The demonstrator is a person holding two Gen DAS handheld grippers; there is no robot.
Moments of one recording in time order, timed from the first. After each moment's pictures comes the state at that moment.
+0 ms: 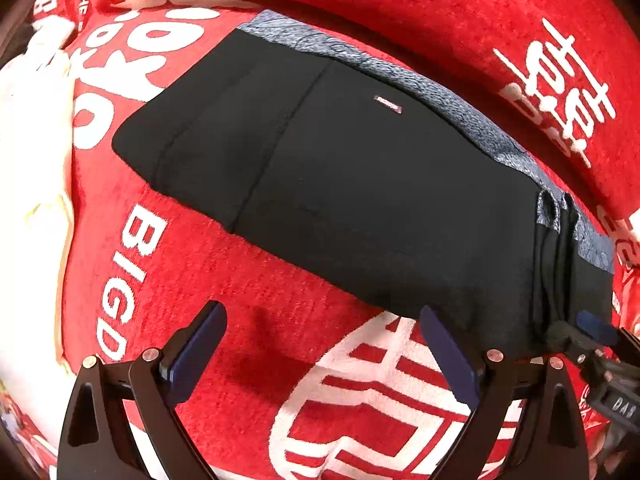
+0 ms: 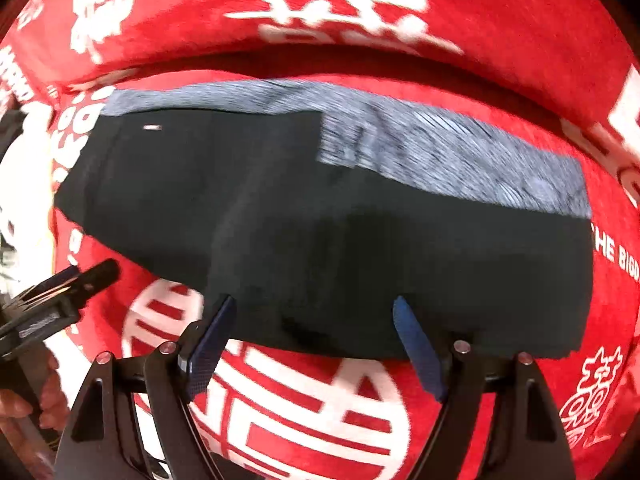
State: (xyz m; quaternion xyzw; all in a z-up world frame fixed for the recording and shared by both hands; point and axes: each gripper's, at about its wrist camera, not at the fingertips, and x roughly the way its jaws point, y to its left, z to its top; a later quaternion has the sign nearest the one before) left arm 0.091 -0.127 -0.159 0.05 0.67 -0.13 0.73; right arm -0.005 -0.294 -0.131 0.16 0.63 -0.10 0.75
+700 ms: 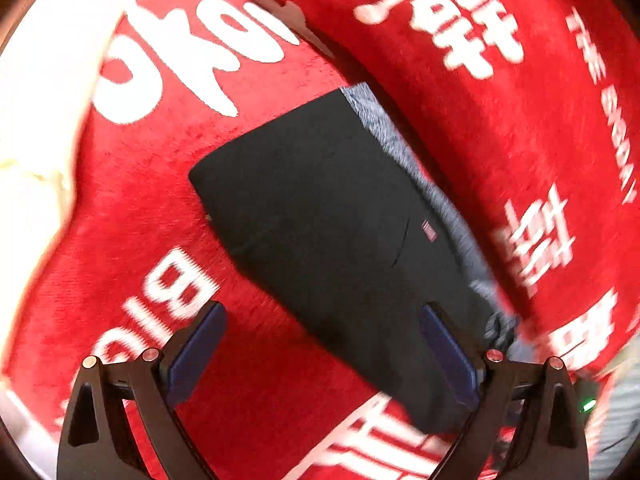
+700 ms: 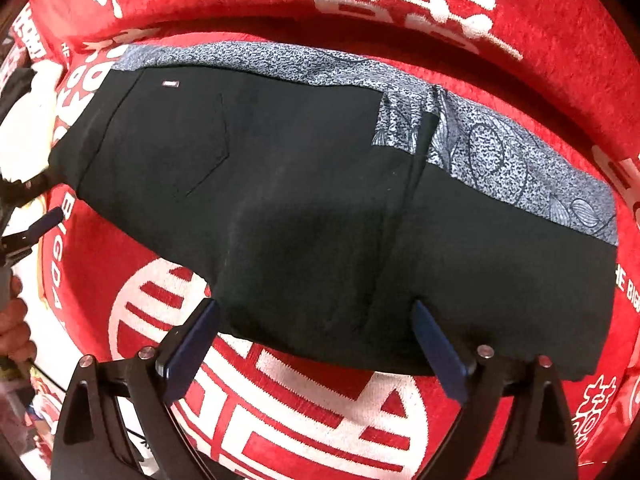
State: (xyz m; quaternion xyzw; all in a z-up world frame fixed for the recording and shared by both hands) left arm 0.144 0.012 -0.183 -0.21 0.62 -0.16 0.74; right arm 0.003 -0.268 -0.158 0.12 0.65 -0.08 0.75
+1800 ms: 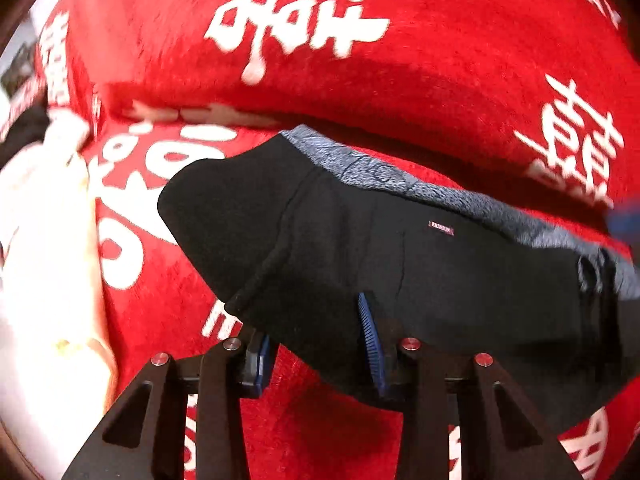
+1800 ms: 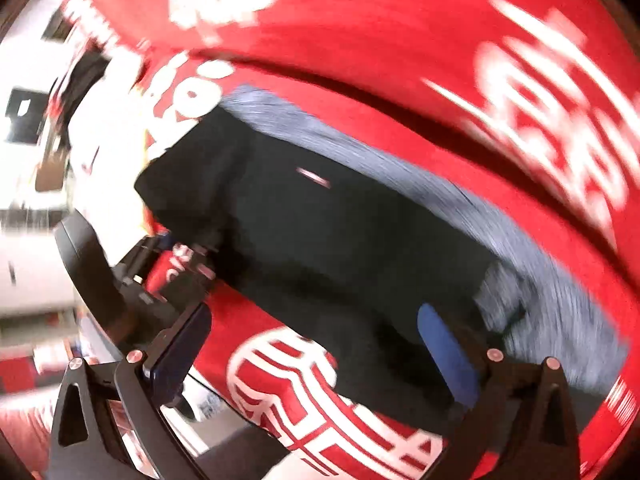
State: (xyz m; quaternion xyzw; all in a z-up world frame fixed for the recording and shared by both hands) left arm 0.129 -0.101 -0.162 0.13 0.51 -0.14 0.84; right arm 0.163 -0.238 -0.088 0.14 0.67 0.12 0.72
